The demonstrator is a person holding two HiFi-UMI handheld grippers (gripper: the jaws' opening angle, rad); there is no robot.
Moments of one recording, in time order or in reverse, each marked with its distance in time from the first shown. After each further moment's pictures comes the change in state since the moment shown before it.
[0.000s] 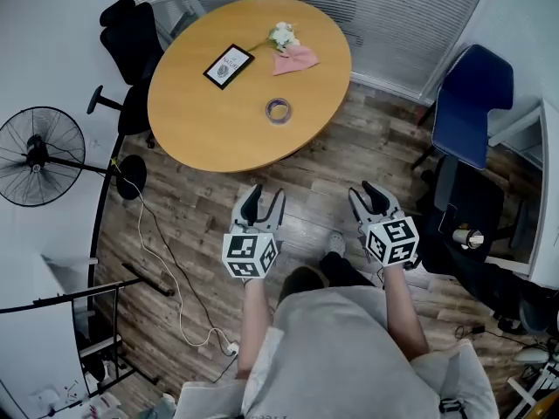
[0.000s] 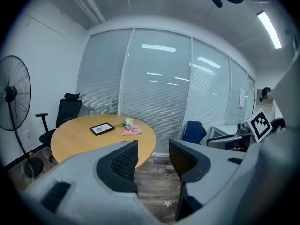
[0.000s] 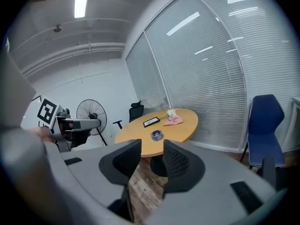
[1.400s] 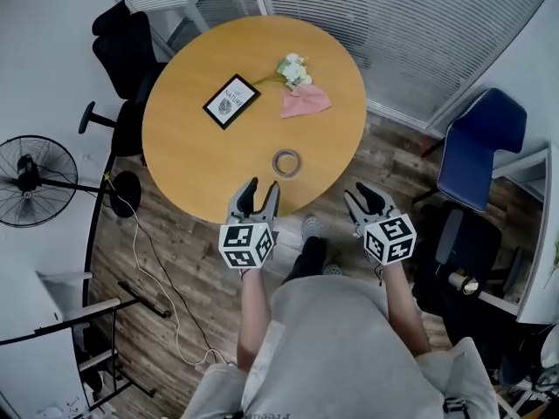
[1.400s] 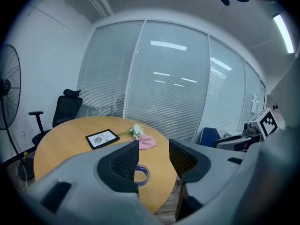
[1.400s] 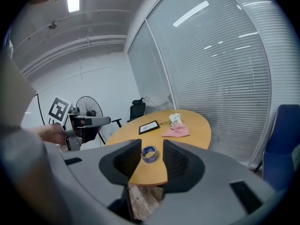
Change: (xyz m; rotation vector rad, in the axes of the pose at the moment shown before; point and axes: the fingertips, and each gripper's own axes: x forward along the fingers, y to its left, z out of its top) left arm 0.174 0.128 0.074 -0.059 -0.006 0.038; right arm 0.182 -0.056 0.095 -0.053 0.056 0.069
